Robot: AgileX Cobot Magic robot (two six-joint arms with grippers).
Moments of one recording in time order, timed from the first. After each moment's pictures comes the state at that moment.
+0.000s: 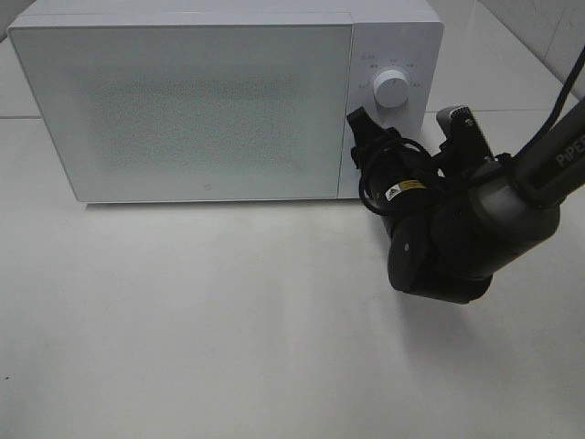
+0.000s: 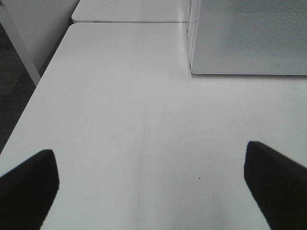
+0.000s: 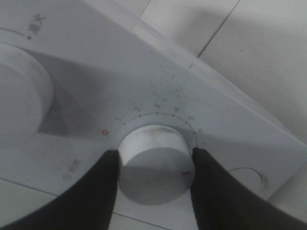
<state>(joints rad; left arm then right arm) 0.05 0.00 -0.50 -0.01 1.04 0.02 0.64 2.10 -0.80 0.71 -1.19 0.73</state>
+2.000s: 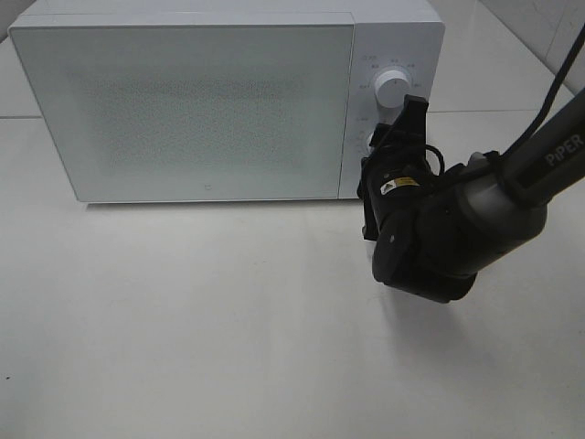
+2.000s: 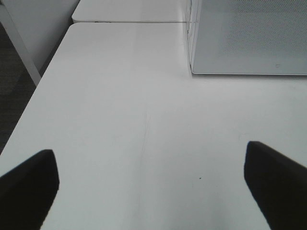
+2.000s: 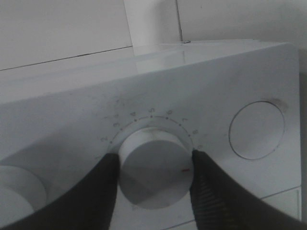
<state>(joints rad) 0.05 0.00 -0.50 -0.01 1.04 0.02 0.66 2.10 -0.83 0.86 -1.19 1.41</state>
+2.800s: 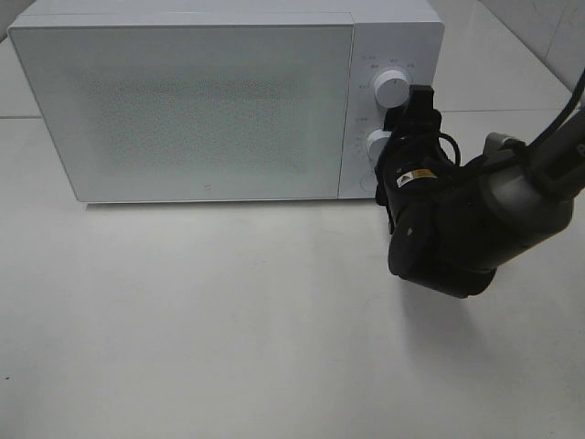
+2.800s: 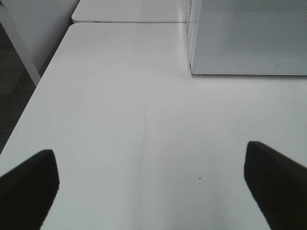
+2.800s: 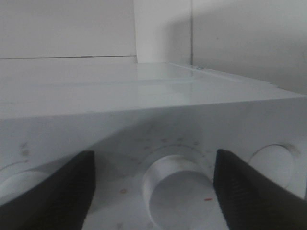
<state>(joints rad) 0.05 0.00 -0.50 -0.01 1.04 0.02 0.65 2.05 -0.80 0.85 -1.20 1.24</state>
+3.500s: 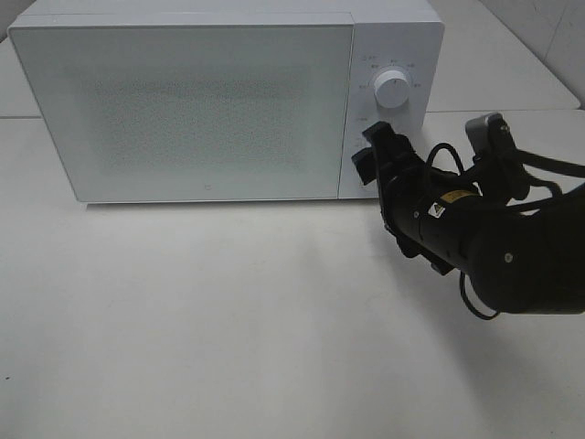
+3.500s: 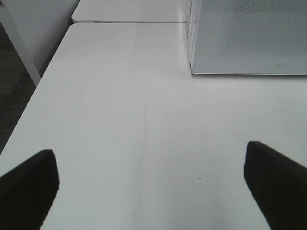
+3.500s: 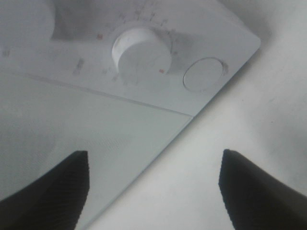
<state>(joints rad) 0.05 0.00 -0.50 -0.01 1.04 0.02 0.64 1.78 -0.56 0.54 -0.84 0.86</state>
